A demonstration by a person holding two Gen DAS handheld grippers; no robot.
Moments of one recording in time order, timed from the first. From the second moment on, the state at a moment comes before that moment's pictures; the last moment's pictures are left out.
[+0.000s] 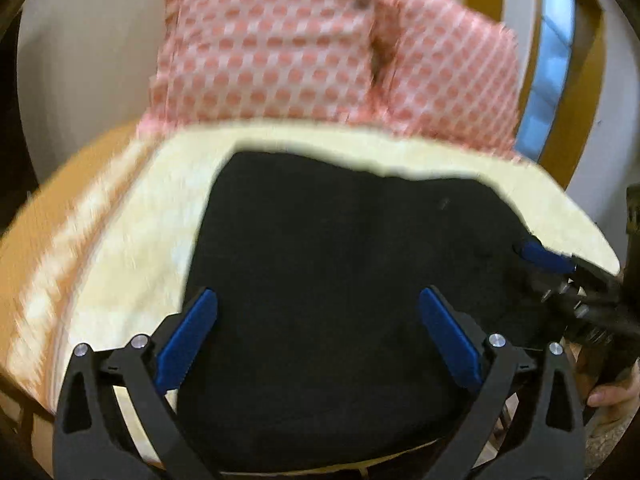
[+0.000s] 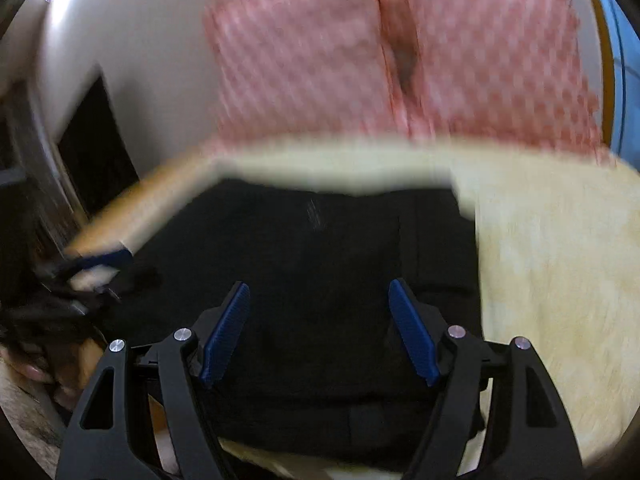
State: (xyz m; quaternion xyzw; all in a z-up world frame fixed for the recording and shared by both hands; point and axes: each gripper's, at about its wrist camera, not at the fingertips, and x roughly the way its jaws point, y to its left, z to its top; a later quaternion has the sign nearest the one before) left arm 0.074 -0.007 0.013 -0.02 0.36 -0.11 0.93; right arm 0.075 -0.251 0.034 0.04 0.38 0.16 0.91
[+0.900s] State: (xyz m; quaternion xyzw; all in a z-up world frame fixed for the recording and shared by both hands) left arm 0.083 0.025 0.000 -0.04 0.38 -0.11 0.92; right arm 0.161 -0.322 0.037 0.15 0.47 0.14 0.86
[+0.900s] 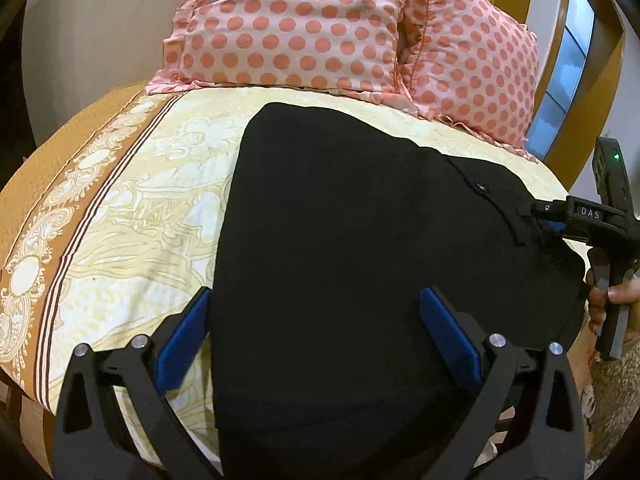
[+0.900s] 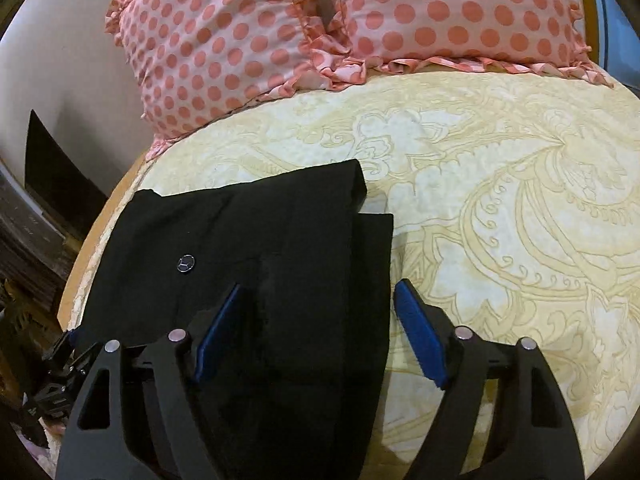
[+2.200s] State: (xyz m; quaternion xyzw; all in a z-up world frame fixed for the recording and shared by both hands) left arm 0.202 0.045 0.011 -0.08 0.49 -0.17 0.85; right arm 0.153 -0.308 0.044 0.08 0.43 0.20 0.87
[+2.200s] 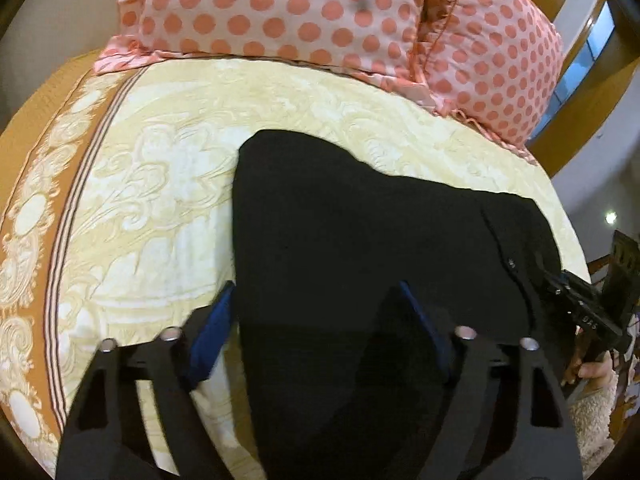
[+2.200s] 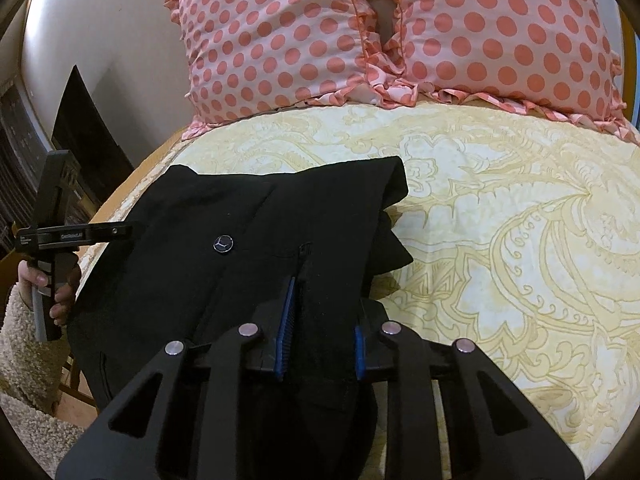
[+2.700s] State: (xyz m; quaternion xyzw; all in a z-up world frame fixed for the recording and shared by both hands) left arm 0.195 0.041 0.036 -0.06 0.45 -0.17 0.88; right arm 0.158 -0.310 0.059 0.10 0.42 0.21 0.88
